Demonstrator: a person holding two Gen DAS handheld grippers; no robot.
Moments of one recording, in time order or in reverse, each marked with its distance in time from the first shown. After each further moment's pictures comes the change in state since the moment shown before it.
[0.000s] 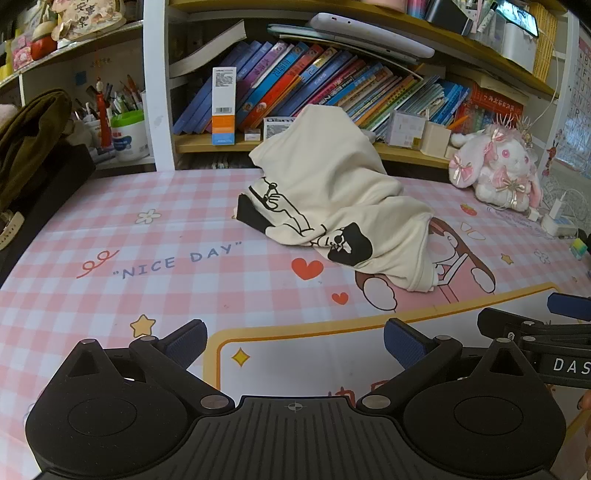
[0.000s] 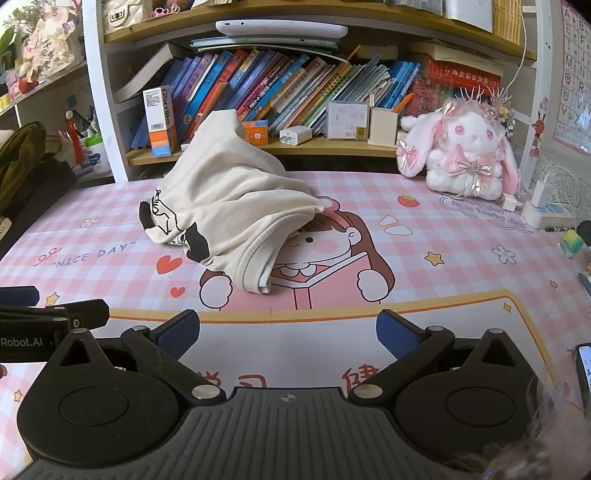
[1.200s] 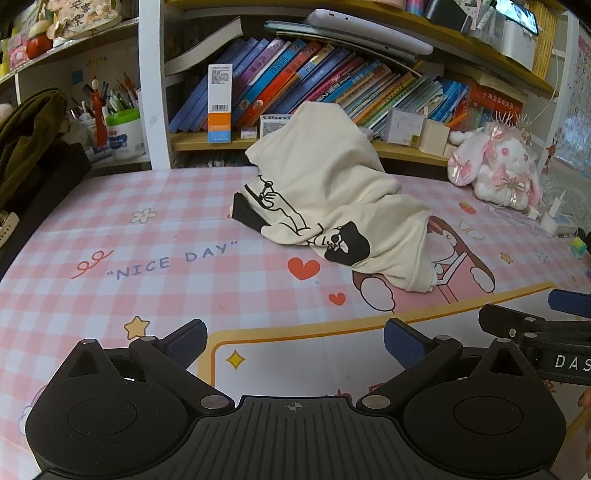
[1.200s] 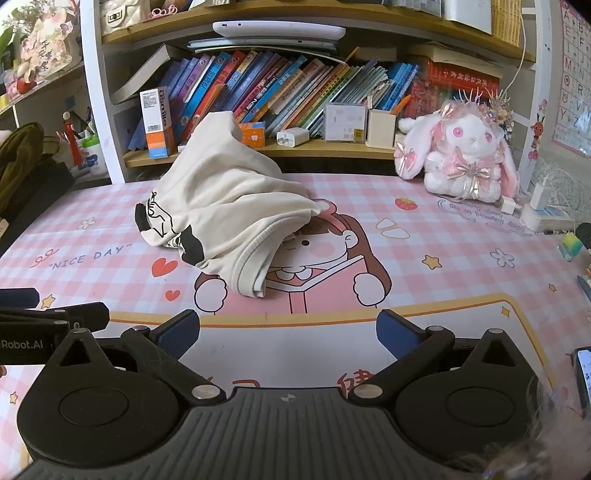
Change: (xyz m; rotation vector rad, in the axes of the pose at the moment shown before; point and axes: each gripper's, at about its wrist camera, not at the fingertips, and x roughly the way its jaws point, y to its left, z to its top) left arm 0.006 -0.003 0.002 -0.001 0.006 -0.005; right arm 0.004 -0.003 0.001 -0.004 -0.008 -0.008
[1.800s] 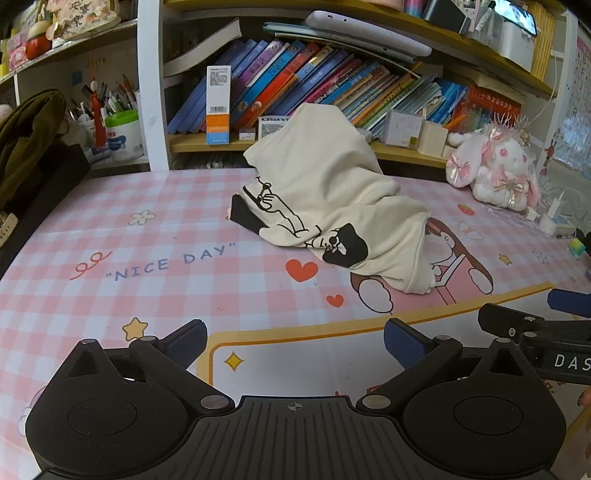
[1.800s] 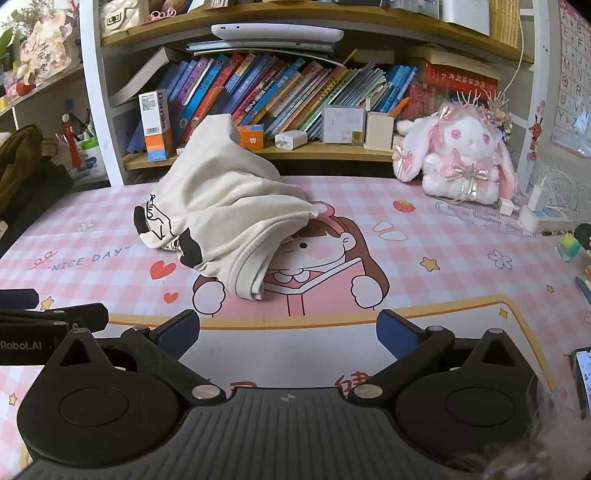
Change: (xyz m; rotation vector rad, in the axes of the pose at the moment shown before) left arm -0.001 0.000 0.002 -0.002 0.006 -0.007; right arm -0.001 -0.001 0.001 0.001 -0.005 0.003
